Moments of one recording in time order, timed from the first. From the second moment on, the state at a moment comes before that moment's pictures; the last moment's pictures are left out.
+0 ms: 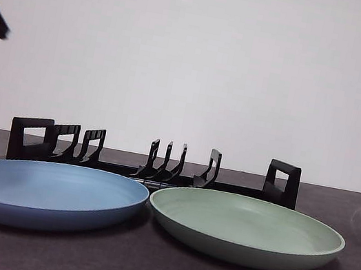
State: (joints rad) left arm -0.03 0.93 0.63 -0.29 0.57 -0.19; right arm 0.09 1.10 0.75 -0.45 -0.41 0.23
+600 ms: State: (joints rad) left arm -0.16 1.05 0.64 -0.17 0.61 -0.20; right arm 0.10 1.33 0.75 -0.43 -0.44 0.14
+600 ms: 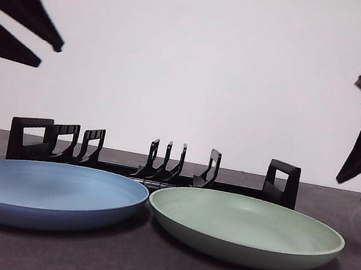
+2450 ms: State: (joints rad) left arm -0.84 1.05 0.75 -0.30 0.06 0.35; right arm 0.21 1.35 0.83 -0.53 -0.39 0.25
